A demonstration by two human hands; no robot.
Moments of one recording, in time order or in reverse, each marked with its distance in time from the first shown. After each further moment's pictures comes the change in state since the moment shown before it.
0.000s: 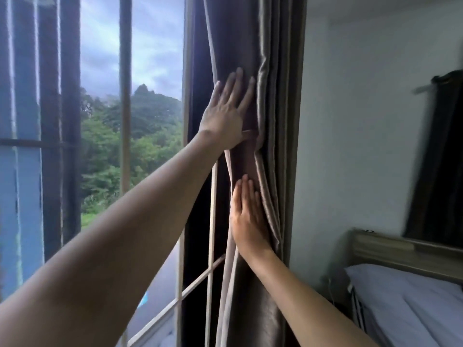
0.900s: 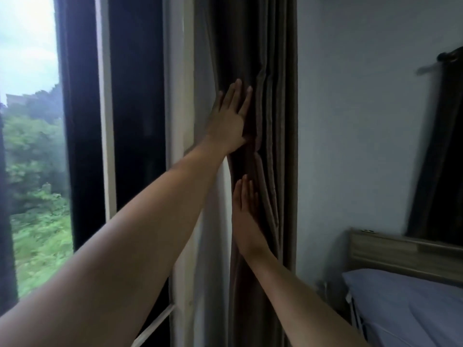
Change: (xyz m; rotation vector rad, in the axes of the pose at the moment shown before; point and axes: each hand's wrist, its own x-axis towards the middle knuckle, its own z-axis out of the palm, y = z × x) left_hand 0.129 0.080 0.215 -0.076 -0.082 0.016; right_hand 0.025 0.142 0.170 -0.784 -0.207 -0.240
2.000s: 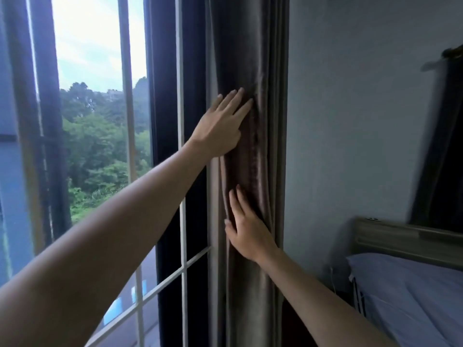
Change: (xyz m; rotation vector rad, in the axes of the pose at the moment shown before) left_hand -0.133 -0.014 -0.136 -0.098 0.084 0.105; right_hand -0.086 0.033 -0.139 1.432 -0.181 0.042
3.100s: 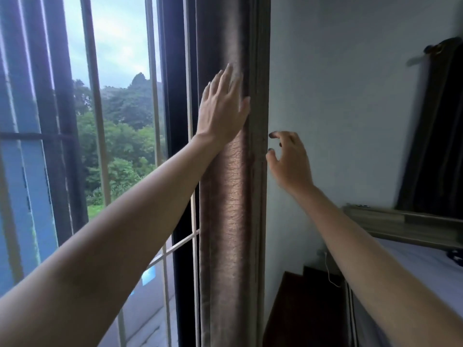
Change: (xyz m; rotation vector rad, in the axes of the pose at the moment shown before) left_hand -0.034 0.057 -0.094 -0.140 0.292 -0.232; right_hand -0.009 -0.033 -0.163 0.003 0.456 0.142
